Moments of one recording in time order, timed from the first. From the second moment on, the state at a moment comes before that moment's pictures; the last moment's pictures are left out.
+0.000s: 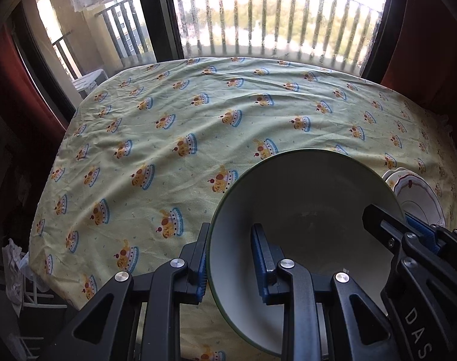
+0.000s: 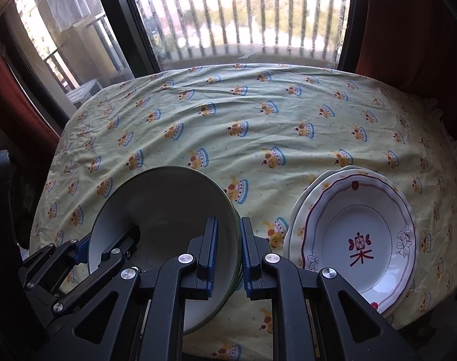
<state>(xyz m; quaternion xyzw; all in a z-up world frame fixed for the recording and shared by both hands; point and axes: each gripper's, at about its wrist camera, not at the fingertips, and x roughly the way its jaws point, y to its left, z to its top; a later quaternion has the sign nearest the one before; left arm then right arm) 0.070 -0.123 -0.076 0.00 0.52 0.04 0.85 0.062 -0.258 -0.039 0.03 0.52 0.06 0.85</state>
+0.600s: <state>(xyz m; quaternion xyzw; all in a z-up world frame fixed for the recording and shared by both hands) 0.076 -0.124 -0.097 -0.02 0.55 0.04 0.84 0.067 -0.250 -0.052 -0.01 0.49 0.06 0.87</state>
